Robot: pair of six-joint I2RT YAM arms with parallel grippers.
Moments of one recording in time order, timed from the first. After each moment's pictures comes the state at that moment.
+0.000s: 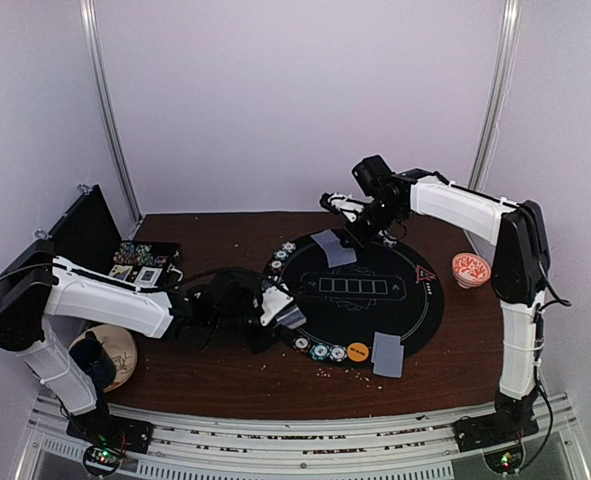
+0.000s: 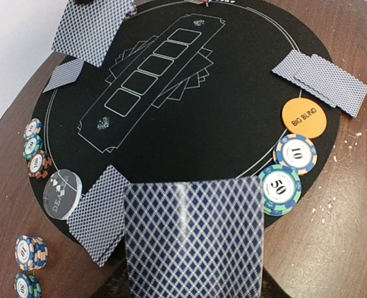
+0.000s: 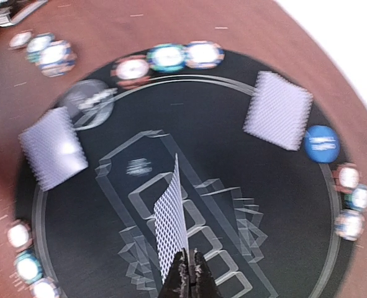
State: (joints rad) left arm -1.03 1.62 0.84 0.11 -0.11 0.17; right arm 0.54 2.06 1.88 -0.81 -0.19 -0.33
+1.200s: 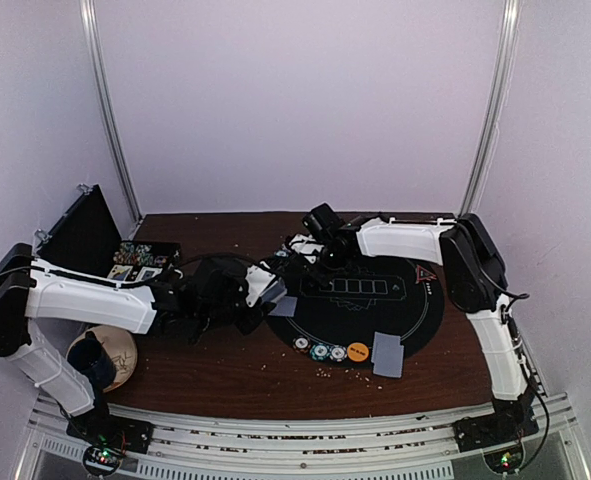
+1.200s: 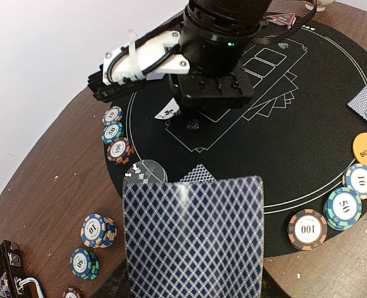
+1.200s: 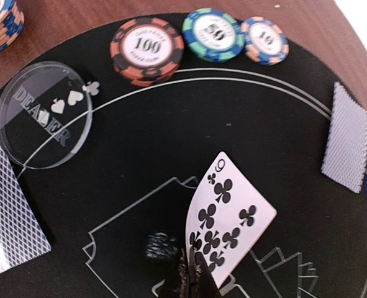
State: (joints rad) left arm -1.00 1.52 0.82 0.10 -0.34 0.13; right arm 0.72 2.30 1.86 -0.54 0.12 -0.28
